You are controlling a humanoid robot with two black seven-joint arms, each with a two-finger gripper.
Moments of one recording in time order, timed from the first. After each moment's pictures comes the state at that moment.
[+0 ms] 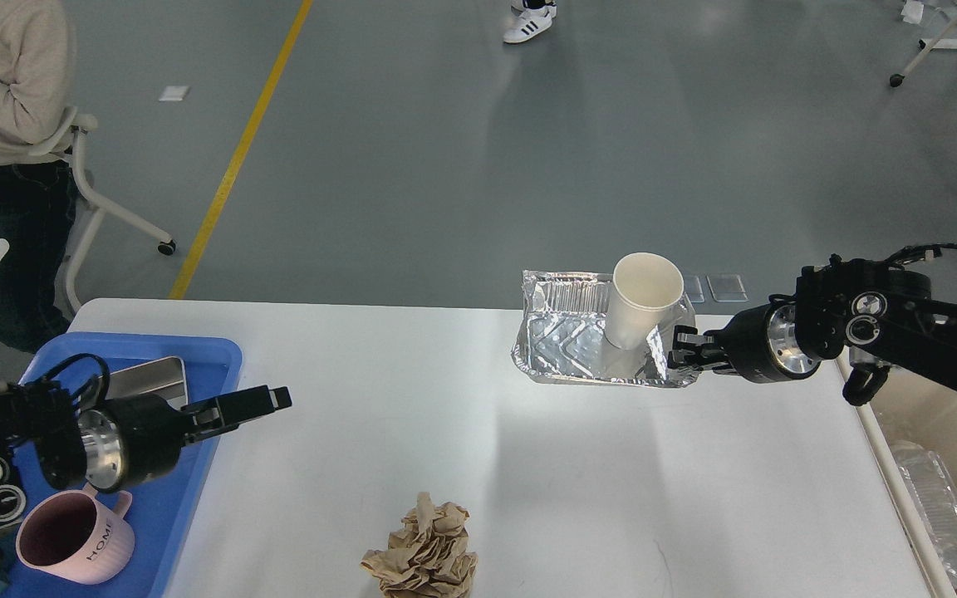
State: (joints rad) left arm -0.84 0.95 0.03 -1.69 0.91 -0.01 0.05; right arm 1.01 -0.69 0.20 1.34 -0.83 0.47 -0.35
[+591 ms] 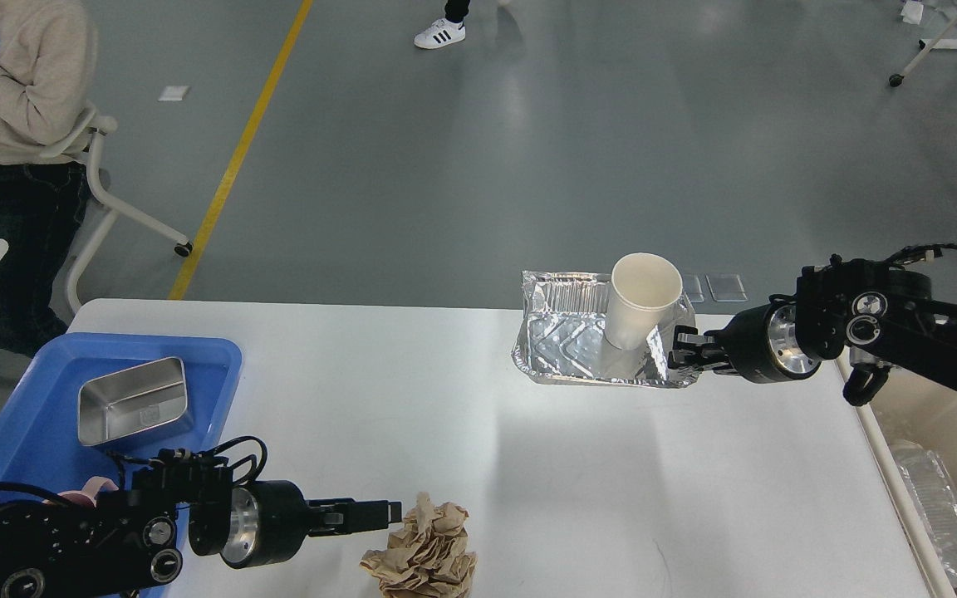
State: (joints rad) left arm -0.85 0.58 0.23 -1.51 1.02 -0.02 0.03; right arm 1.01 -0.69 0.20 1.34 -0.83 0.47 -0.35
